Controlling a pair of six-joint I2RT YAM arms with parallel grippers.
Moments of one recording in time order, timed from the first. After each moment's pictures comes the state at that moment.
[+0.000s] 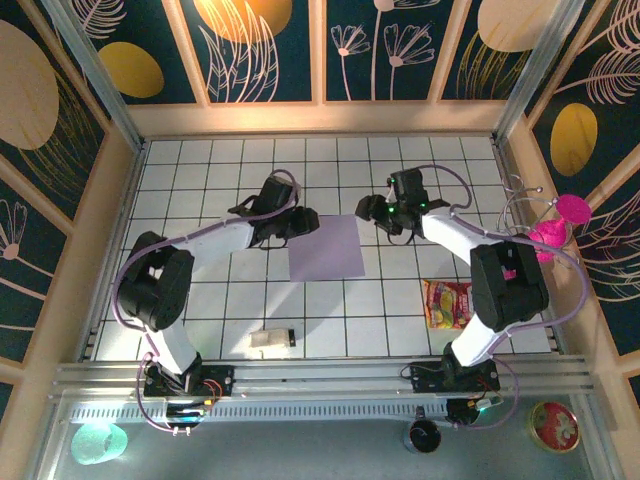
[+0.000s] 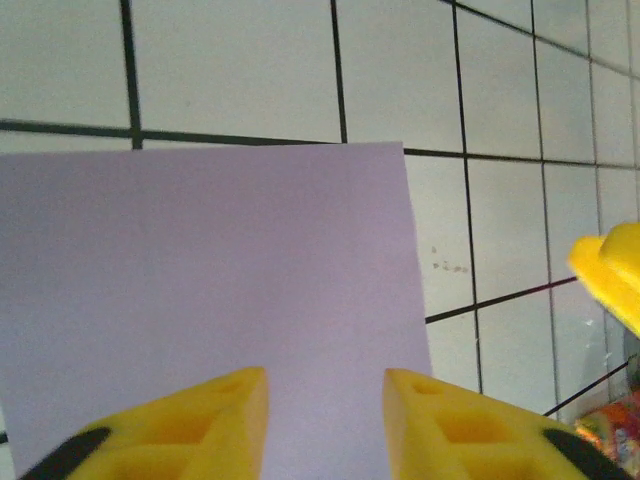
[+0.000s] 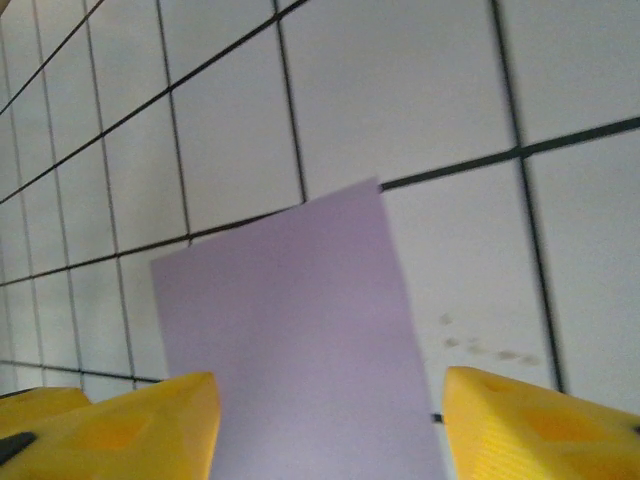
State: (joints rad) left arm -0.56 1.75 1.09 -0.16 0.25 -0.77; right arm 0.36 1.66 1.03 -0.24 -0.32 0.70
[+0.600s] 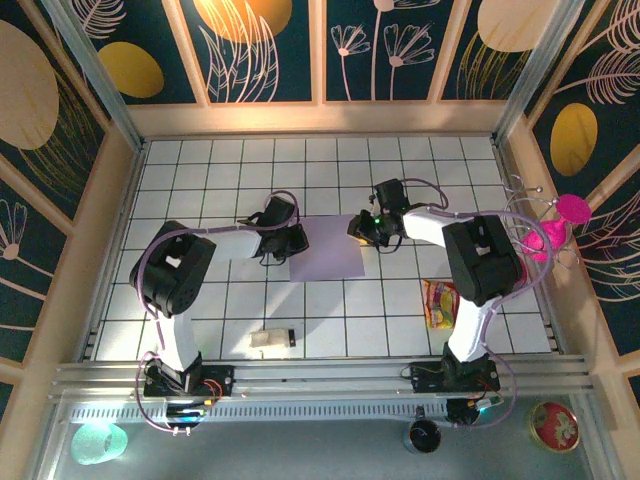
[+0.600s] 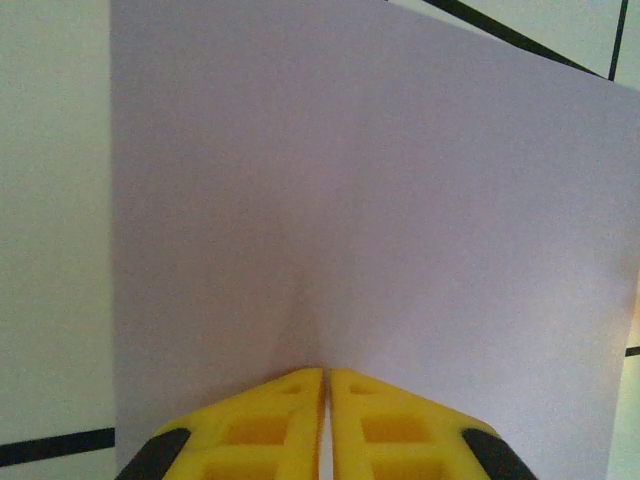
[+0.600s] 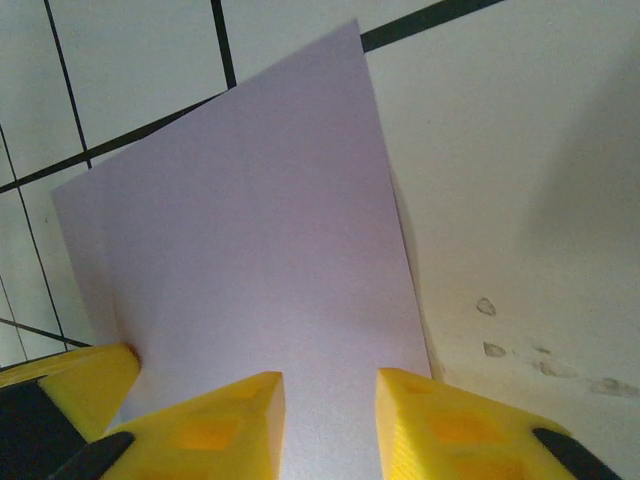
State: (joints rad) left arm -0.56 1.89 1.01 -0.10 0.18 -0.87; right arm 0.40 1.87 1.06 -0.22 -0.42 0.70
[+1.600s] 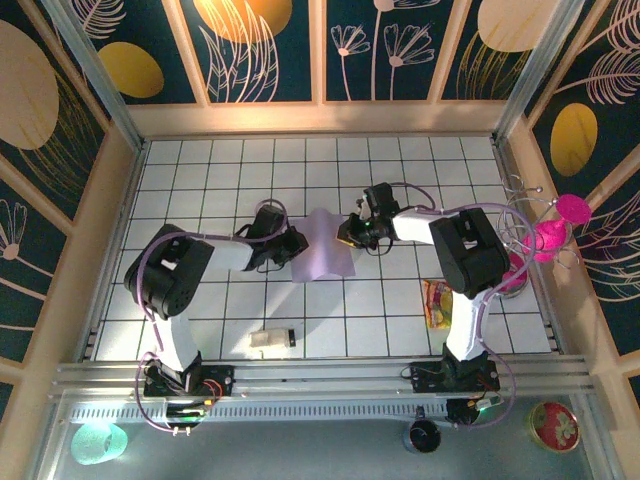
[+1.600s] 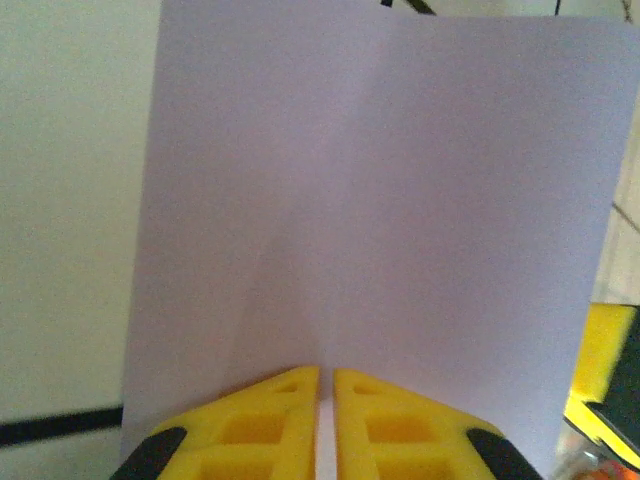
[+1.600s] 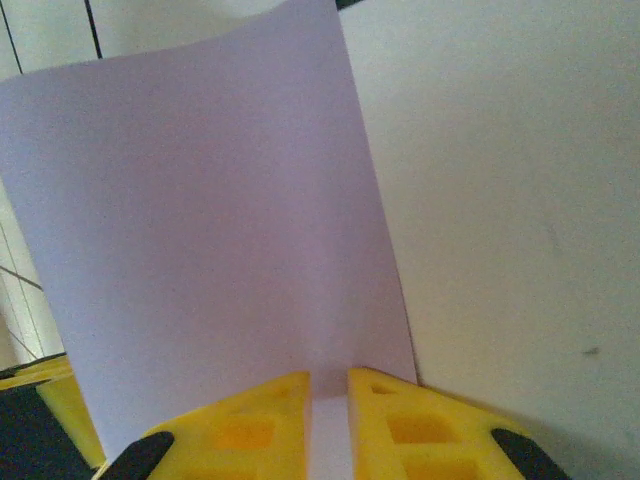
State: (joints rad) left arm -0.52 1.85 0.80 0.26 0.31 -1.07; right arm 0.45 1.95 1.08 -0.12 -0.52 0.74
